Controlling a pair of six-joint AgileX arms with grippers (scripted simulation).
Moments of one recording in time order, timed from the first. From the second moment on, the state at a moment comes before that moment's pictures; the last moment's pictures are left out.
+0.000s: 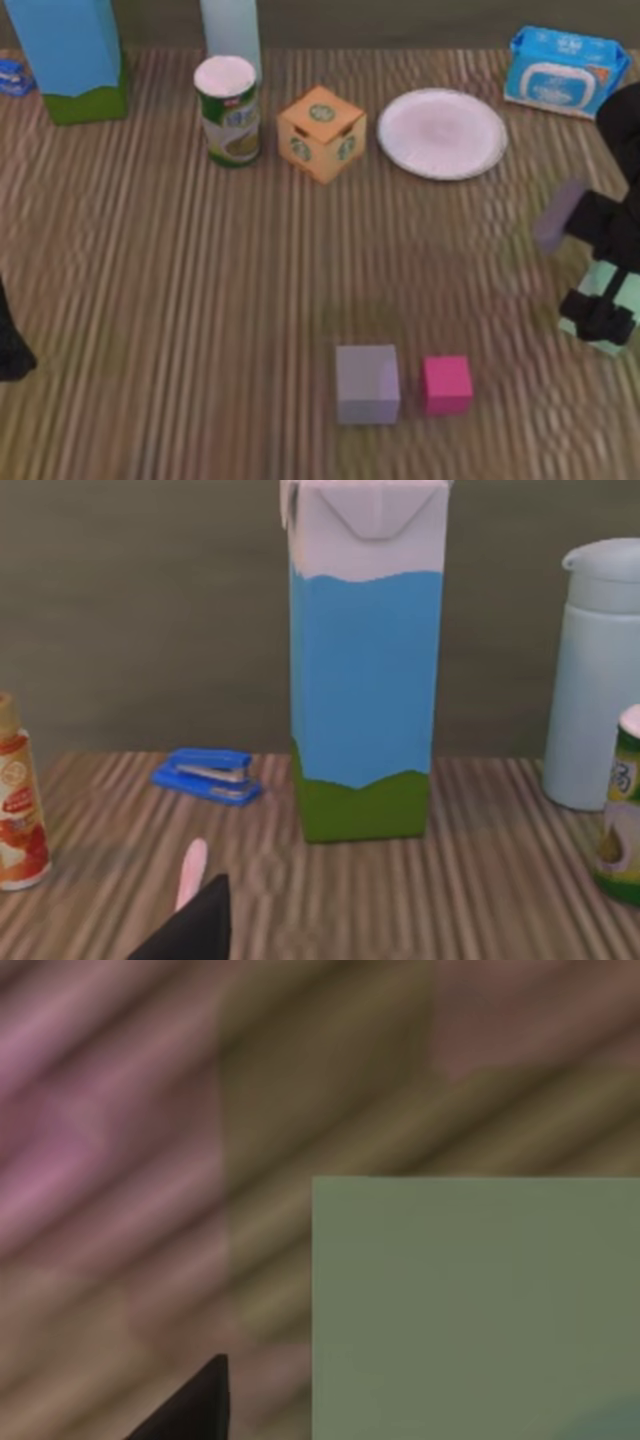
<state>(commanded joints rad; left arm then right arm) 0.02 0.00 0.00 0.00 0.00 0.00 0.16 1.98 1.19 -0.77 0.00 -0.79</state>
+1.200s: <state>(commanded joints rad) 0.02 0.00 0.00 0.00 0.00 0.00 0.16 2.02 1.15 -0.70 0.00 -0.78</state>
